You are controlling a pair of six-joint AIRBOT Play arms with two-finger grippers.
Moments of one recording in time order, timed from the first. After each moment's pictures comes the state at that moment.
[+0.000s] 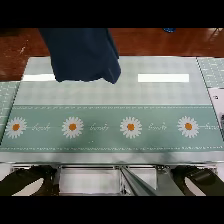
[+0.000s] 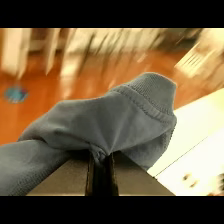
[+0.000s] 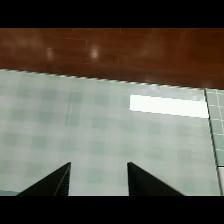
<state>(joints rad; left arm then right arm) -0.35 -1.15 1.89 0.89 -0.83 -1.36 0.28 -0.71 1.43 -1.78 1.25 1.74</state>
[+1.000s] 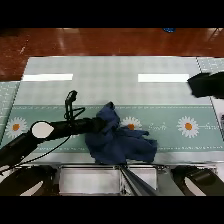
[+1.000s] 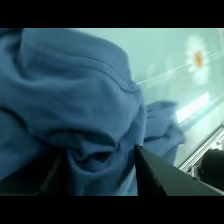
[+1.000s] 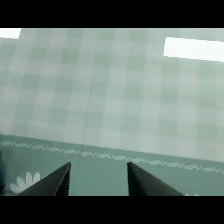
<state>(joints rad) -0.55 -0.88 0.43 0.49 -0.58 -1.25 0.28 -0.71 1.12 -1.63 1.19 1.78</state>
